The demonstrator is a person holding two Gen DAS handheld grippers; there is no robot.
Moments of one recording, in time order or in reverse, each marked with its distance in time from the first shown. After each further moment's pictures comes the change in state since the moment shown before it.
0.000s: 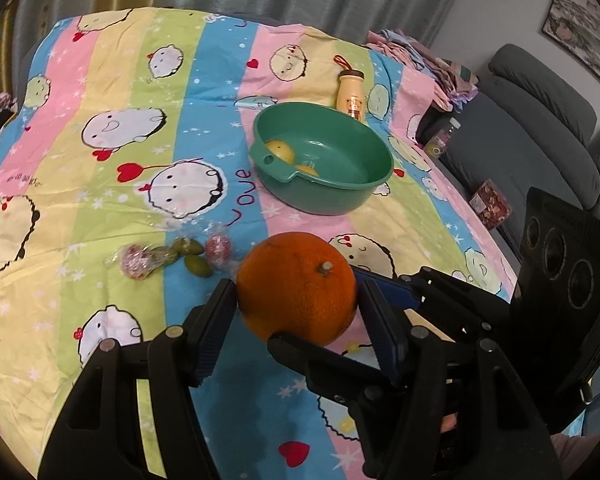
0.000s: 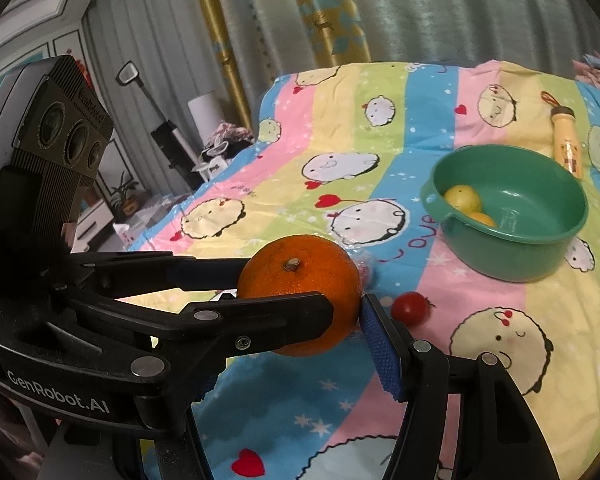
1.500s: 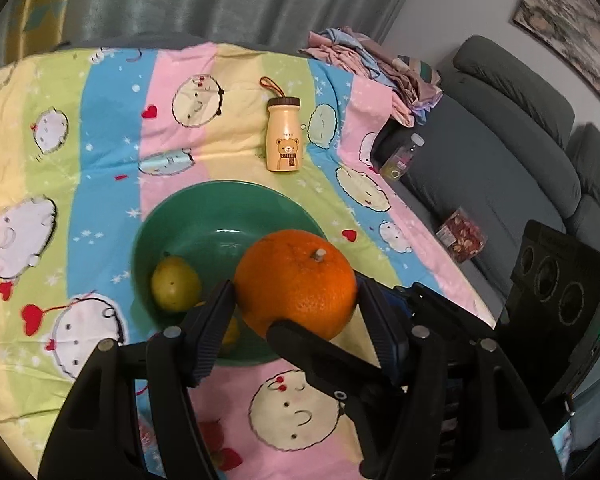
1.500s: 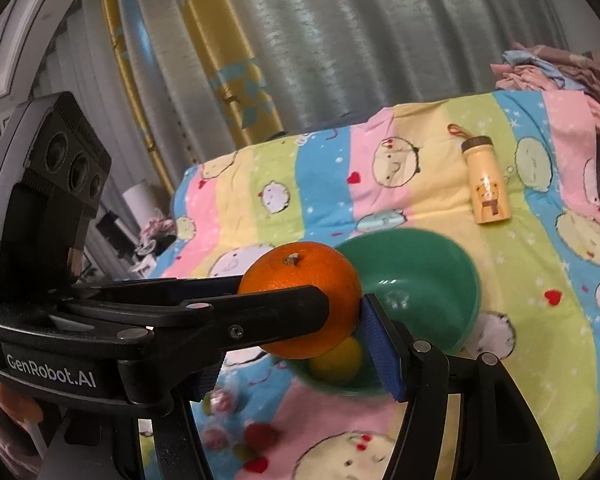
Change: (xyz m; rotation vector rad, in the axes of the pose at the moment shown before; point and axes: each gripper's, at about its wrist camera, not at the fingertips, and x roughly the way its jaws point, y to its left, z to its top) left arm 0.095 -0.056 0.148 0.086 0.030 -0.165; right arm -0.023 -0.138 0.085 0.162 -0.194 -0.158
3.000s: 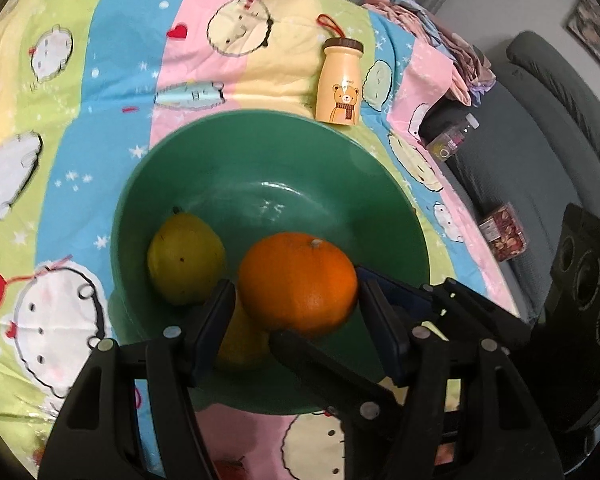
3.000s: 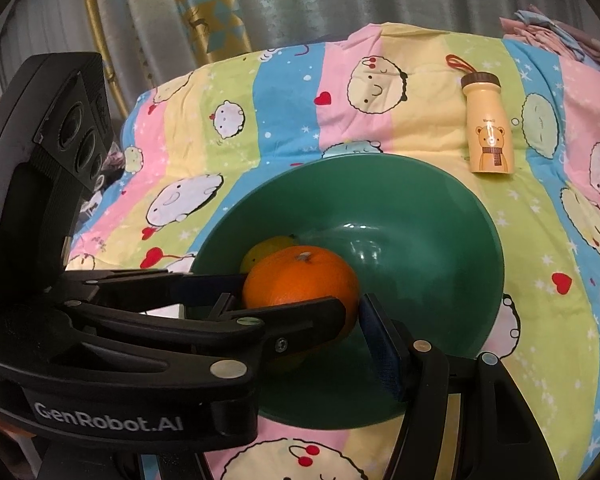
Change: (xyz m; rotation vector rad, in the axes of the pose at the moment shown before) left arm 0.074 0.048 -0.015 -0.092 0.111 0.069; right arm 0.074 -0.023 -0.021 -0.050 0.242 -0.111
